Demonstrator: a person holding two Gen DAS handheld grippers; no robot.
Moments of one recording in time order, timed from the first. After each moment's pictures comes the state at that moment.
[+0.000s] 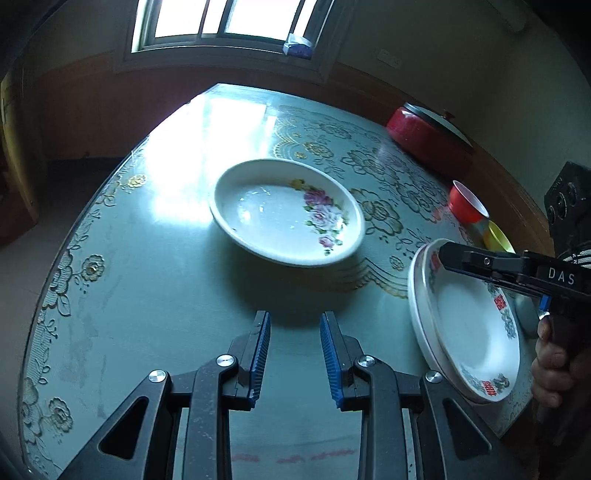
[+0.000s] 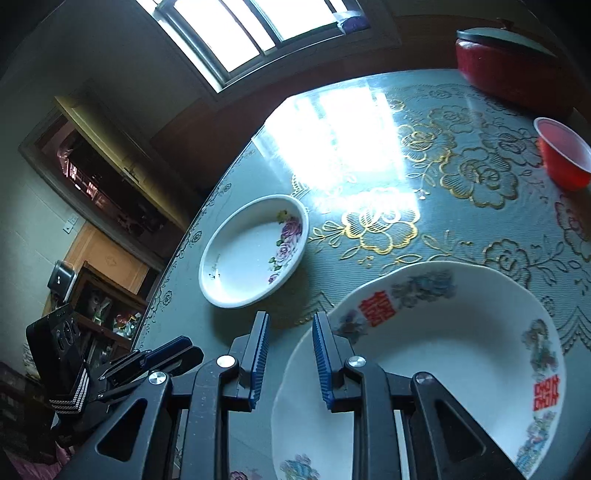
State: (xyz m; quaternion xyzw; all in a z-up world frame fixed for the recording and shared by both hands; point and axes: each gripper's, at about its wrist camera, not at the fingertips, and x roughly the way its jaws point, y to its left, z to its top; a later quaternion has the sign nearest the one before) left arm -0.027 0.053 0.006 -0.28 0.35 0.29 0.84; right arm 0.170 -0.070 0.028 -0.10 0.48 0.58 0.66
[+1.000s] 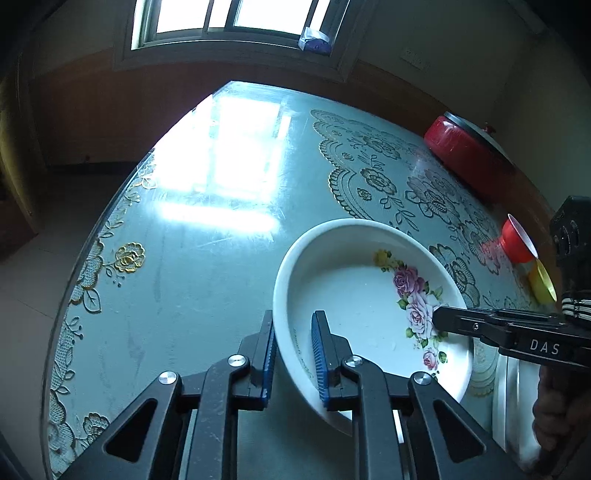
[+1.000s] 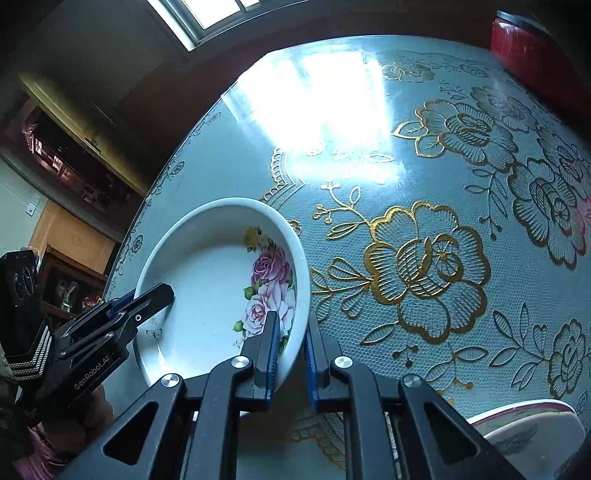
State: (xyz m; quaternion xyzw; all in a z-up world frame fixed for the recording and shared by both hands) left arm 0.025 0.180 -0.025 -0.28 0.37 0.29 0.84; right arm 0.187 0.059 -0.024 -0.17 0.52 0.53 0.65
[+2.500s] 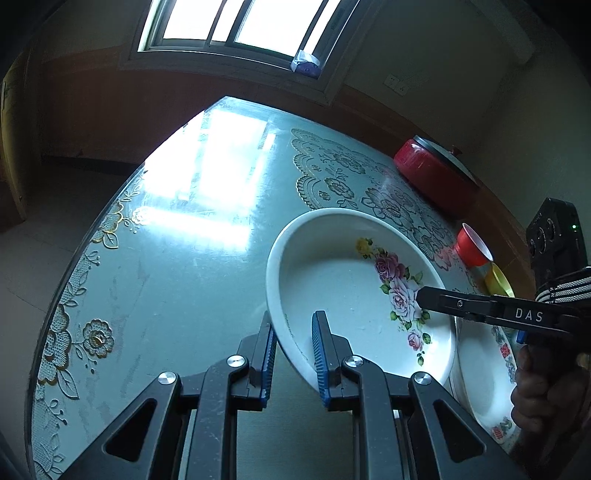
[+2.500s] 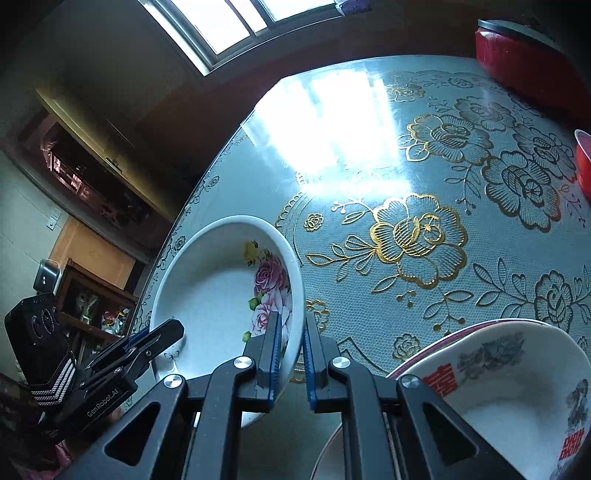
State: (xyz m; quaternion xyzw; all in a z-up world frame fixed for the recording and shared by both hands) left arm -0.030 0.123 0.002 -0.31 0.31 0.26 0.86; right arm 0.167 0.002 0.010 -0.12 0.49 0.55 0.66
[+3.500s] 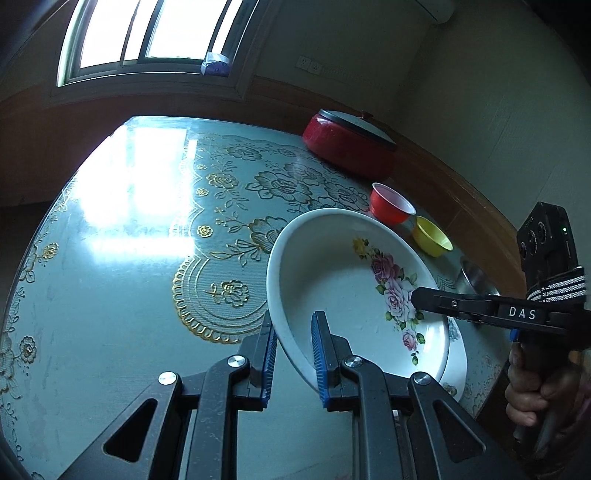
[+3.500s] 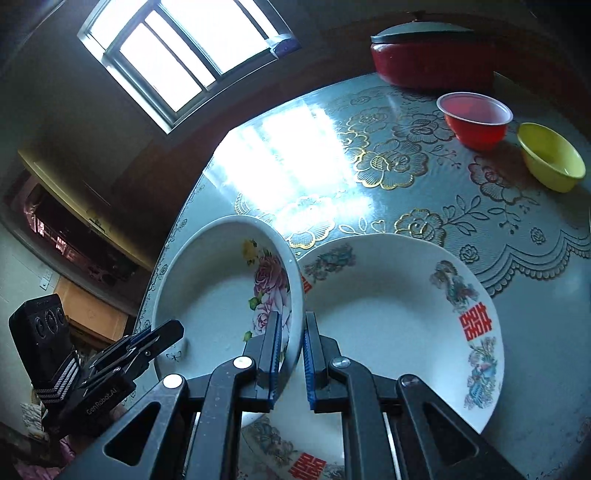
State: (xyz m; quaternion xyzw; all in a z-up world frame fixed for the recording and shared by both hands) left arm 0.023 0.031 0.039 -0.24 0.32 0.14 0.90; right arm 0.190 -0.144 0.038 -0.02 0.48 0.49 0.73
